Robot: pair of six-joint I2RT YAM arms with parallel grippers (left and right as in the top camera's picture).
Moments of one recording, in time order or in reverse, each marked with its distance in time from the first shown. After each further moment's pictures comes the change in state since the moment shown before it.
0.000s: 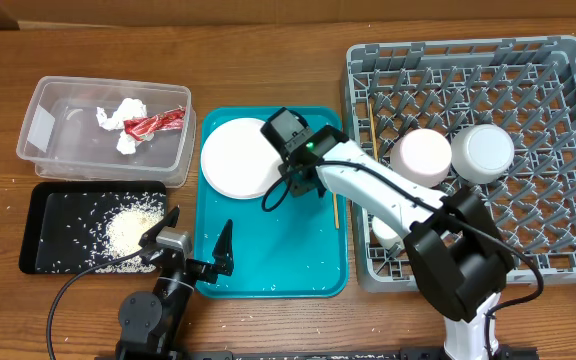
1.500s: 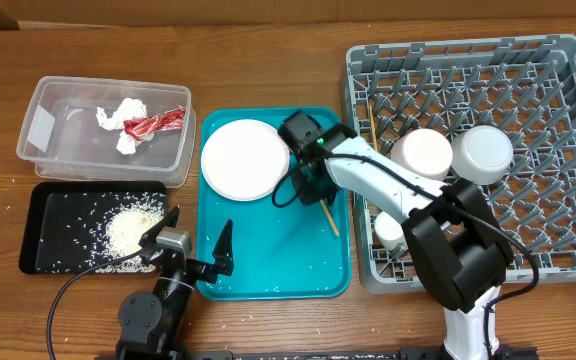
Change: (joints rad) left arm 0.000 0.000 0.000 0.000 0.000 0.000; right arm -0.060 0.028 -0.019 -0.066 -0.166 0.045
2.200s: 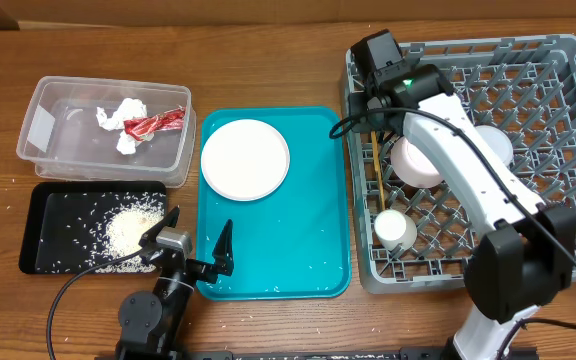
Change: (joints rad) left arm 0.000 0.000 0.000 0.000 0.000 0.000; right arm -0.257 -0.154 0.182 -0.086 0.119 0.007
